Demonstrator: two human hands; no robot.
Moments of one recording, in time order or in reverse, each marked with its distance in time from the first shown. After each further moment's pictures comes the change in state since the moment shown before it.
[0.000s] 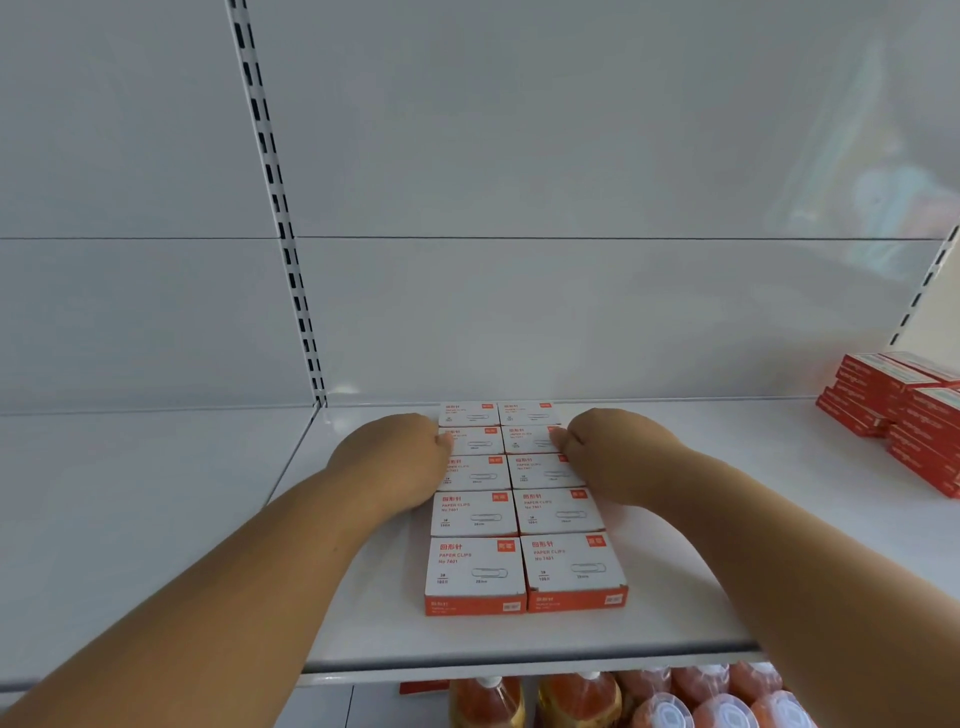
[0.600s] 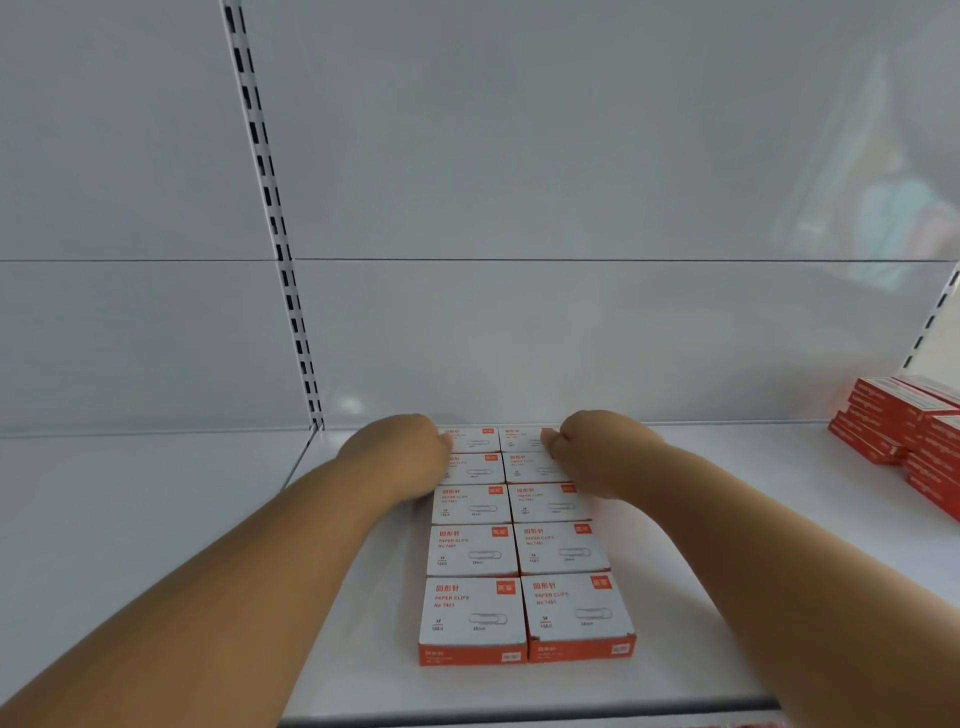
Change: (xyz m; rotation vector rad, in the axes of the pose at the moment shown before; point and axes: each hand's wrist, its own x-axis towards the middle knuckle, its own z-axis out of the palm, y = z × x) left_hand 0.040 0.005 -0.005 0.068 -0.070 -0.043; right_hand 0.036 -0.005 -0.007 -0.023 -0.053 0.031
